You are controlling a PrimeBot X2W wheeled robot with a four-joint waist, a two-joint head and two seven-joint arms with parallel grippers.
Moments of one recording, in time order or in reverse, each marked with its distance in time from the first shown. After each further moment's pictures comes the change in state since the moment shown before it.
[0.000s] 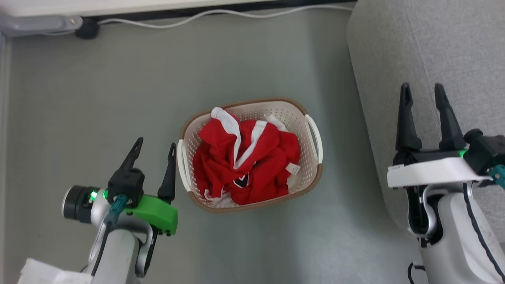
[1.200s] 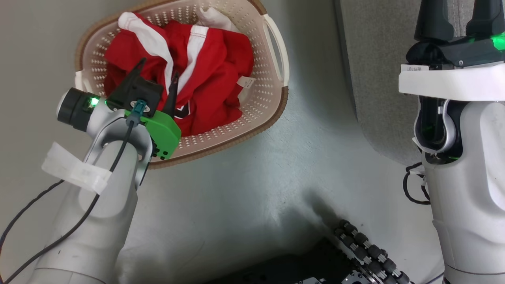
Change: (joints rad) left arm -0.476 -0.012 -0.114 0.340 0.158 -0.061 0.095; right arm -0.395 -0.002 0.041 -0.099 0.069 0.005 0.000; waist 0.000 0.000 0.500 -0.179
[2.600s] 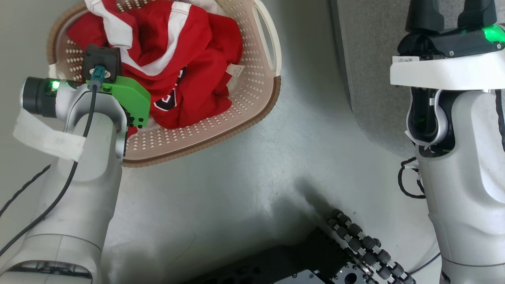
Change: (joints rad) left arm -0.190 -0.029 0.107 0.313 -0.057 0.124 -0.082; right arm -0.047 0.000 0.032 0.044 0.006 -0.036 0.000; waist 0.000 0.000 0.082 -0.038
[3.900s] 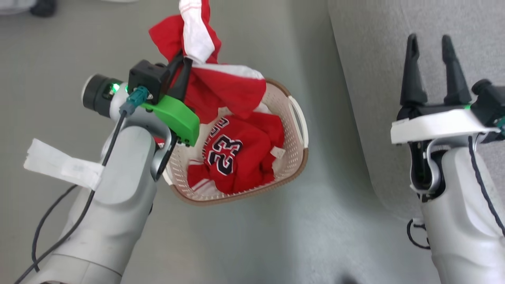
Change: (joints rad) left arm 0.113 -0.016 -0.178 -0.290 -0.202 -0.184 -0.028; right arm 0.196 0.000 -0.110 0.206 -0.069 0.072 0.000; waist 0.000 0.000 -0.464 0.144
